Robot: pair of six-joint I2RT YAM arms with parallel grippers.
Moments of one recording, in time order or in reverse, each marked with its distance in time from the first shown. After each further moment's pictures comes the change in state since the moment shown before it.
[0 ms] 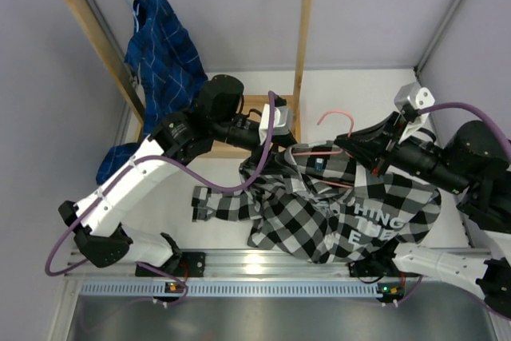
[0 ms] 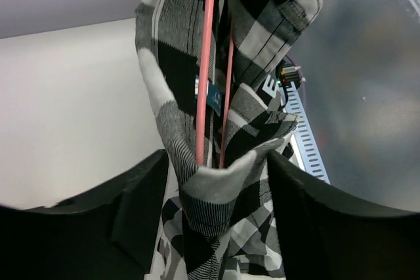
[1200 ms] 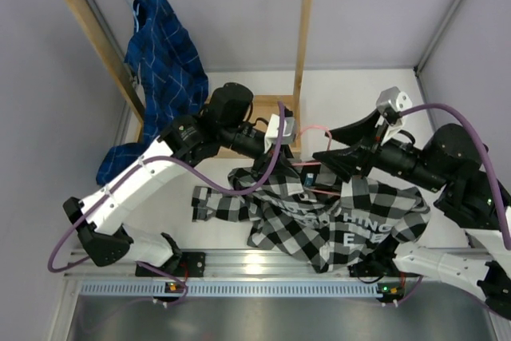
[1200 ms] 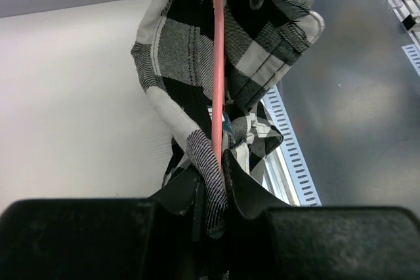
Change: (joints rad) left arm -0.020 0.016 -0.050 -0.014 0.061 0.008; right arm 0.000 -0.021 -0.181 0.188 -0.093 0.082
